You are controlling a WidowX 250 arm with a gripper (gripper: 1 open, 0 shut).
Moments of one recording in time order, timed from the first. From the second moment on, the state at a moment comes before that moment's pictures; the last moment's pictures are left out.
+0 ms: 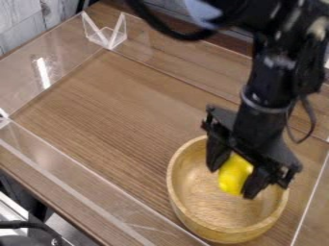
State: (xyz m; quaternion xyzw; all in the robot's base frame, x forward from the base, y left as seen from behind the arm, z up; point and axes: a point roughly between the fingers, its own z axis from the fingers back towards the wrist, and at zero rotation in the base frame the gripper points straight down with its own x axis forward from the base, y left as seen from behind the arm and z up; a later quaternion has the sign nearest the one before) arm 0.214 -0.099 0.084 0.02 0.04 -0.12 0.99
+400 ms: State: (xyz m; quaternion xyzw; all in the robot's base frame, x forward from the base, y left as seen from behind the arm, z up) arm 0.238 -0.064 0.133 0.04 0.01 -0.04 1.00
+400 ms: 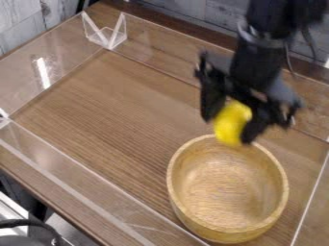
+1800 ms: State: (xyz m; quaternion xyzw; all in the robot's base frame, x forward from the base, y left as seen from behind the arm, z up) arm 0.267 -0.008 0.122 0.04 -0.02 0.07 1.00
